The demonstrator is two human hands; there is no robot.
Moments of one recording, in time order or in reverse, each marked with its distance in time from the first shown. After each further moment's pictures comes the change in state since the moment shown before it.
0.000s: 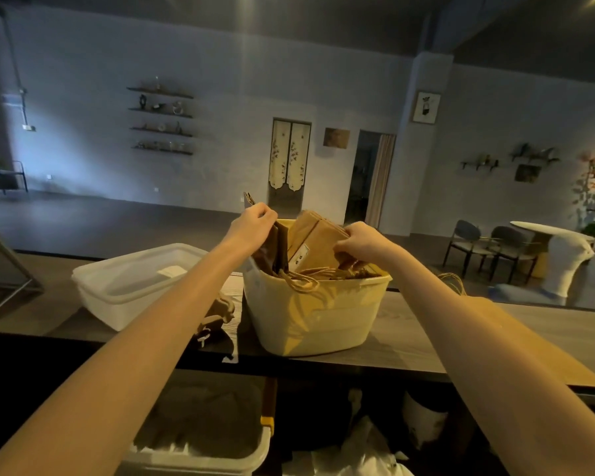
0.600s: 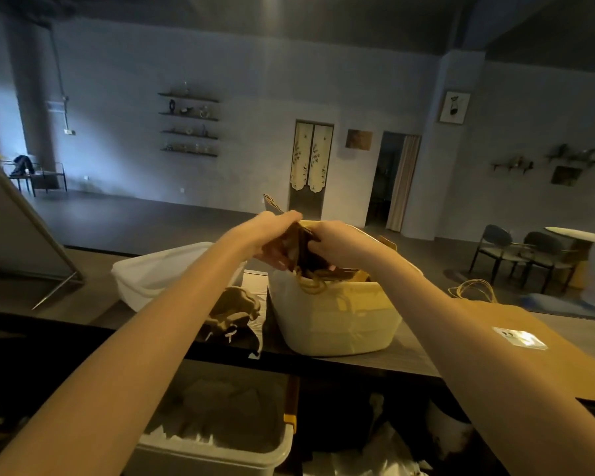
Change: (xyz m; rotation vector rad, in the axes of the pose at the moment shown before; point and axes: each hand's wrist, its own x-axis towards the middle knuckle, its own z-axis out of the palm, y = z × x) left_hand -0.017 0.015 -0.030 -0.095 -0.126 -0.392; right_hand -0.036 -0.078 0.032 -0.391 -0.051 -0.376
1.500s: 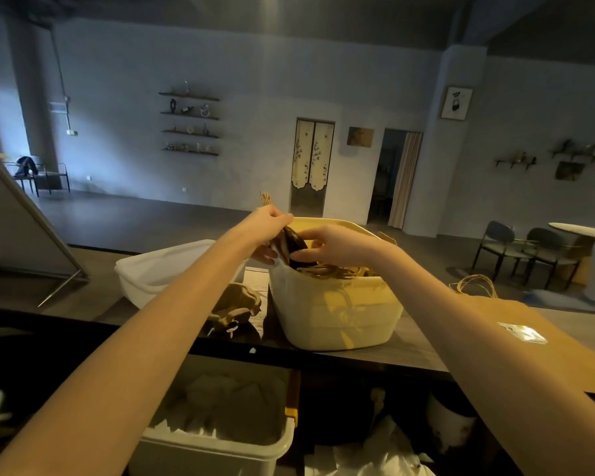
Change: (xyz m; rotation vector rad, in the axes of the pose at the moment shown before) left_hand 0.002 -0.010 -0.005 0.156 0.056 0.155; right_hand -0.004 0.004 0.004 0.129 -0.155 -0.070
